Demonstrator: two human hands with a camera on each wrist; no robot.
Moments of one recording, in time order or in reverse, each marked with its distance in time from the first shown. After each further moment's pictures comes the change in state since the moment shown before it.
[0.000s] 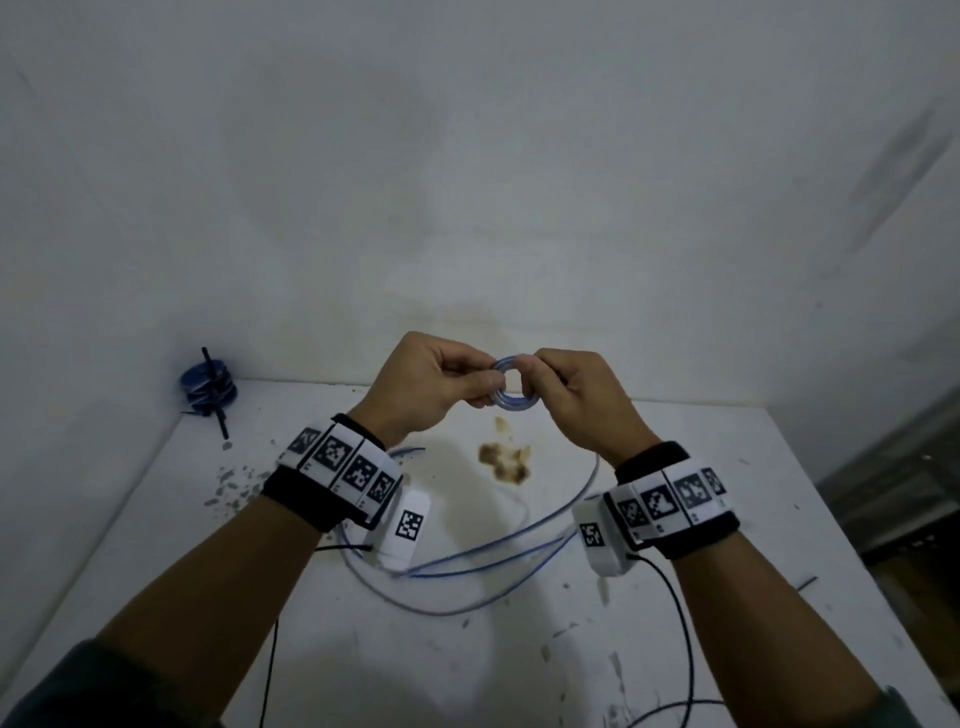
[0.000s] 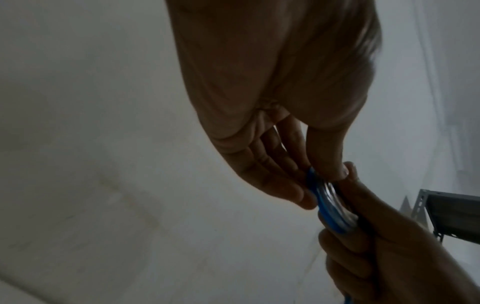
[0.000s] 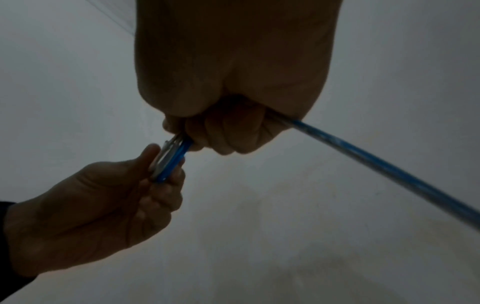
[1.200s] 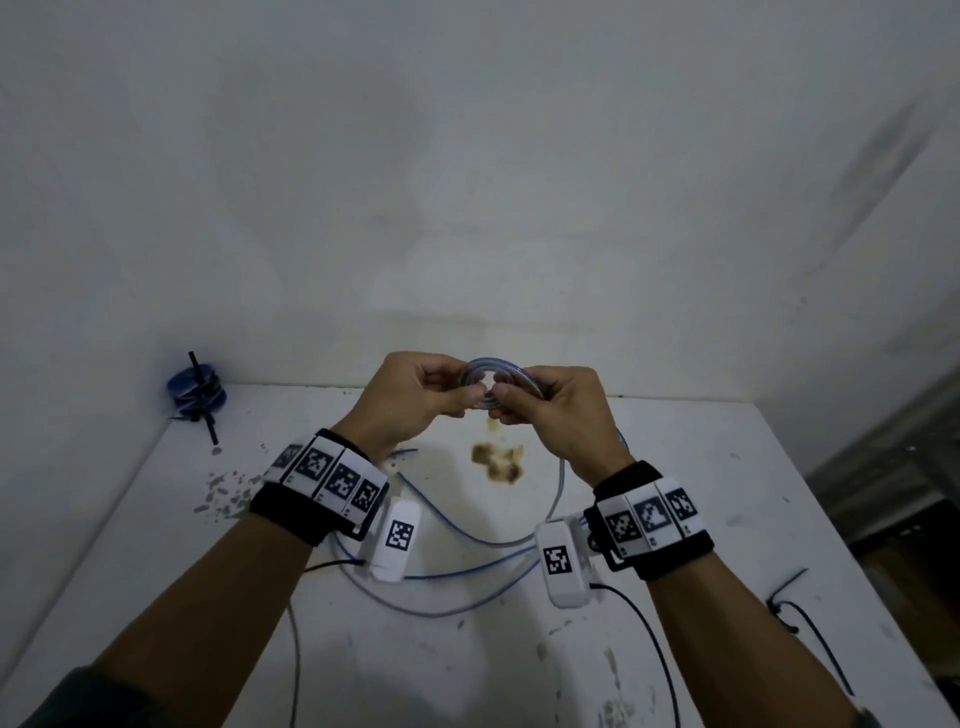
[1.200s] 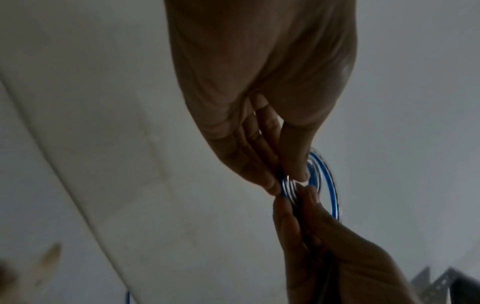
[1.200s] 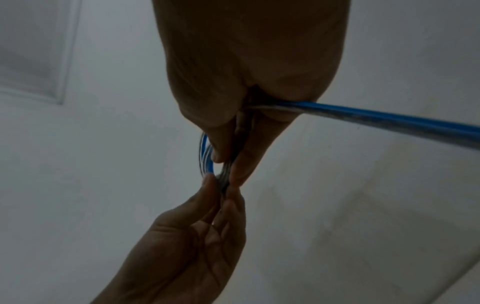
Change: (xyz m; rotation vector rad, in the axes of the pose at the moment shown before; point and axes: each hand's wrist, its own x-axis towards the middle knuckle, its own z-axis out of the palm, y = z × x) left_hand -0.003 -0.019 -0.004 -0.047 0.005 -0.122; right_hand -0.014 -0.006 0.019 0.518 0.088 0.351
